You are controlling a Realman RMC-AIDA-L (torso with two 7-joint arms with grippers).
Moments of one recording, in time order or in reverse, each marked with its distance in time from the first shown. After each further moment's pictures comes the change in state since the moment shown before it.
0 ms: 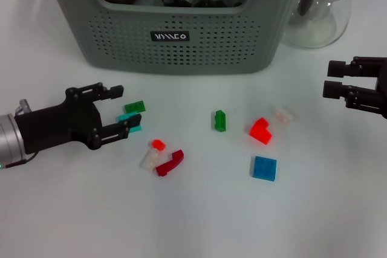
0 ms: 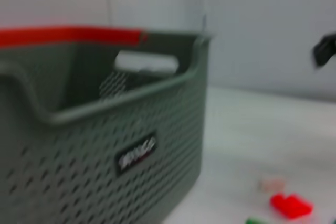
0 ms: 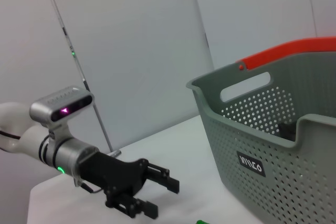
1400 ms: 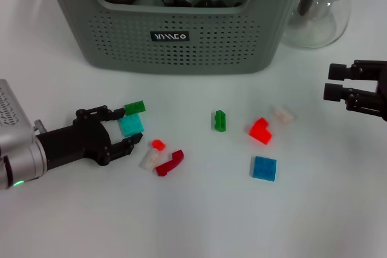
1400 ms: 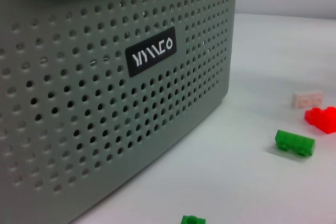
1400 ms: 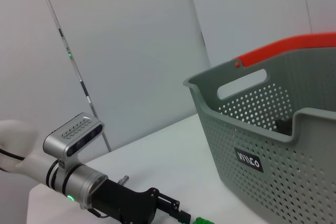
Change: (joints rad) left arm -0.007 -0.005 0.003 -0.161 0.028 -0.239 0.162; right arm -0.008 -0.001 -0.001 0.009 0.000 0.005 0.002
